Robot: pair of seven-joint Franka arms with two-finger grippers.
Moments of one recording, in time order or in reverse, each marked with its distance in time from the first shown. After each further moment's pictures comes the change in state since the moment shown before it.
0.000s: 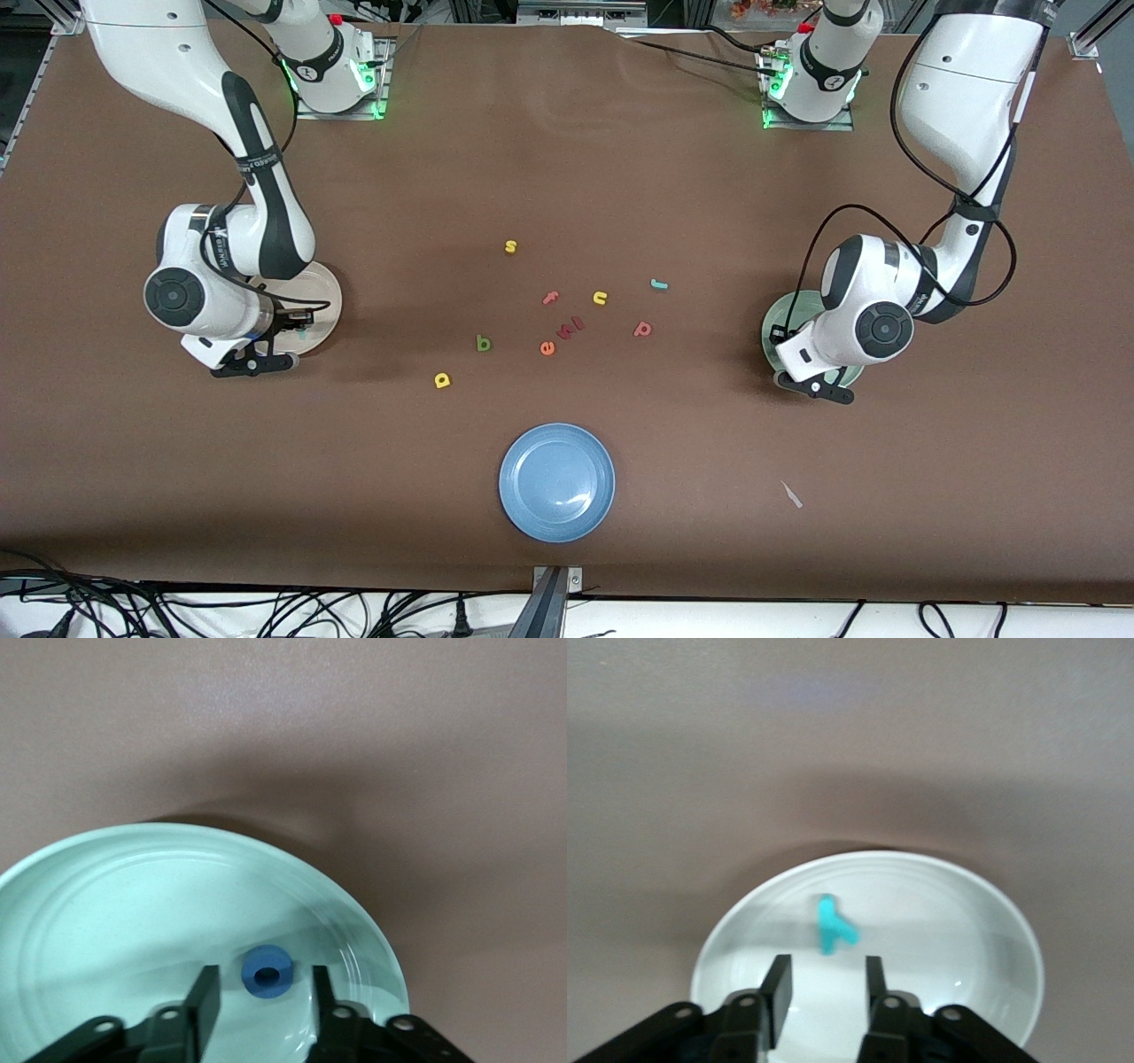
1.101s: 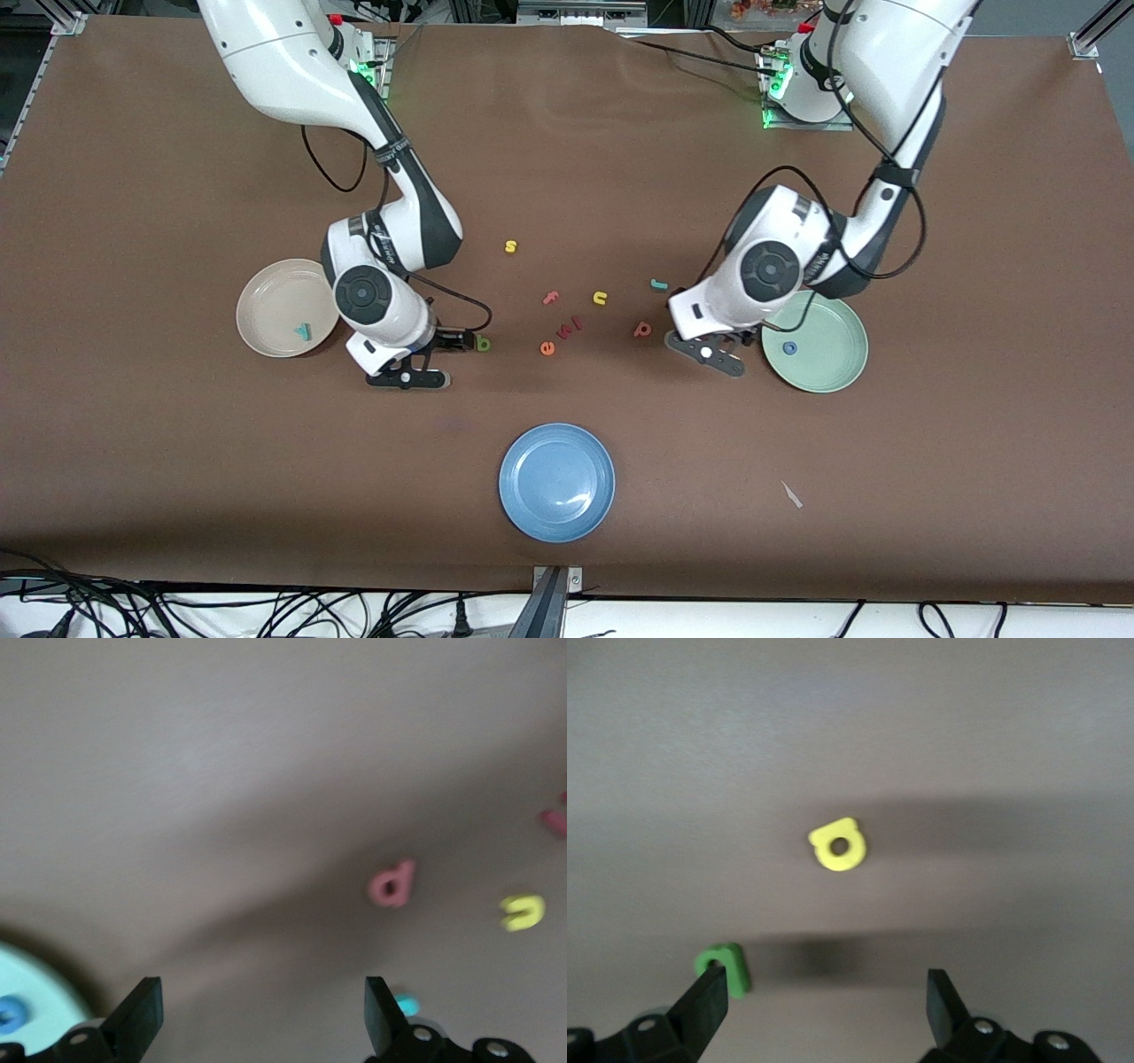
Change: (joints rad) left arm -0.164 -0.055 -0.155 0.070 0.000 -0.006 -0.145; right arm 0.159 0.195 0.216 0.302 0.024 0.070 0.514
